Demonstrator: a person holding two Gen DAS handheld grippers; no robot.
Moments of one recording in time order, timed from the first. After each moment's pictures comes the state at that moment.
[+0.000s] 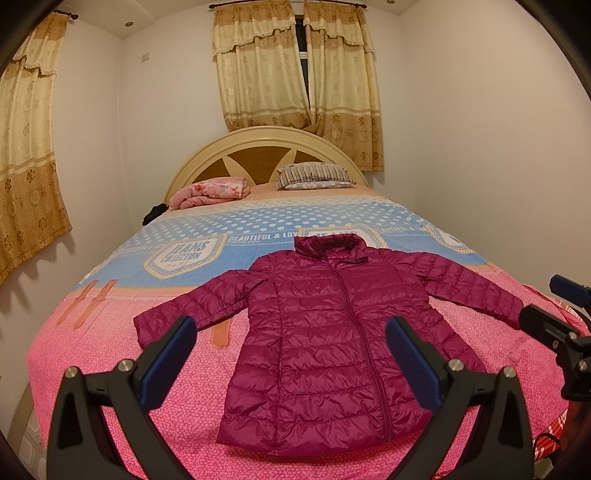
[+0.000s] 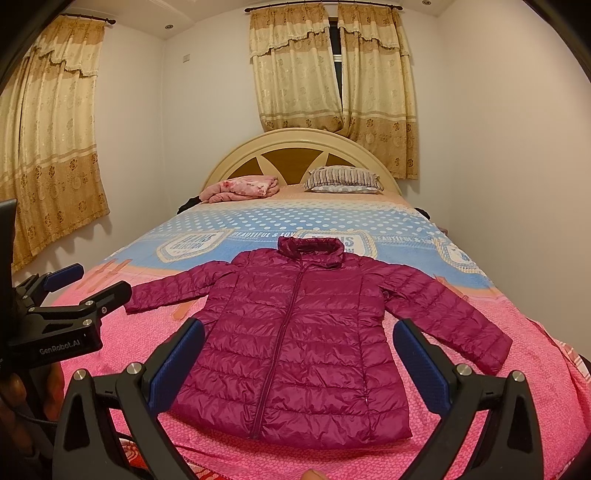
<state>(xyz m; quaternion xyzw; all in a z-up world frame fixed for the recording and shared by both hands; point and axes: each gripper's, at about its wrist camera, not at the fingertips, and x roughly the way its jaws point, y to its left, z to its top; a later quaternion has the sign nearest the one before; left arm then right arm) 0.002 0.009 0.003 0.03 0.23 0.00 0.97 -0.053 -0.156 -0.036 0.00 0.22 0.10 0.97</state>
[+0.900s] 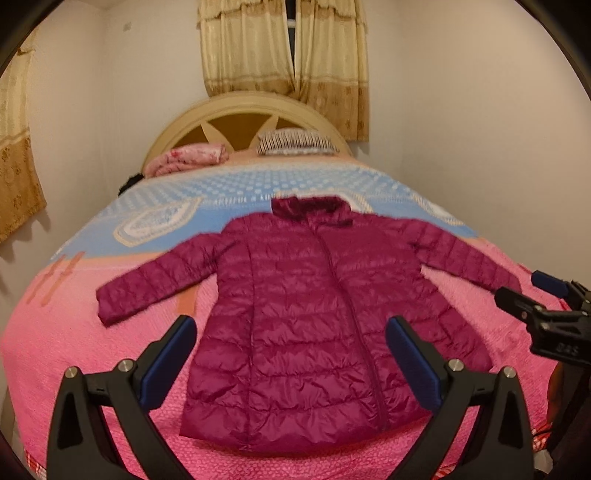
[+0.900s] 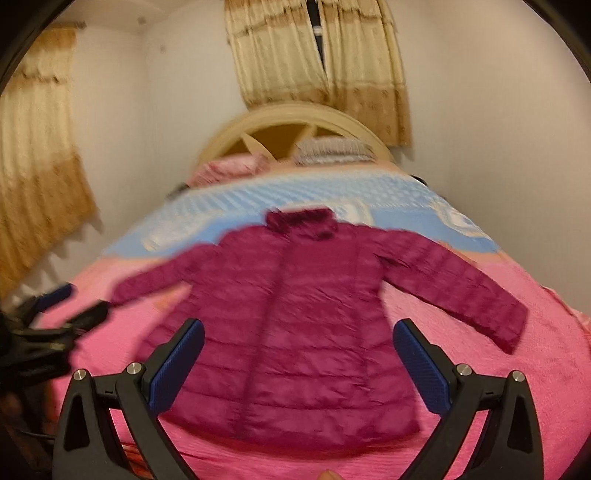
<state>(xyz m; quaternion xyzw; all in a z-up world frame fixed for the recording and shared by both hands) 0.048 -0.001 -0.055 0.01 0.30 -0.04 0.95 0.007 -0.183 -0.087 0.00 0.29 0.04 0.96</state>
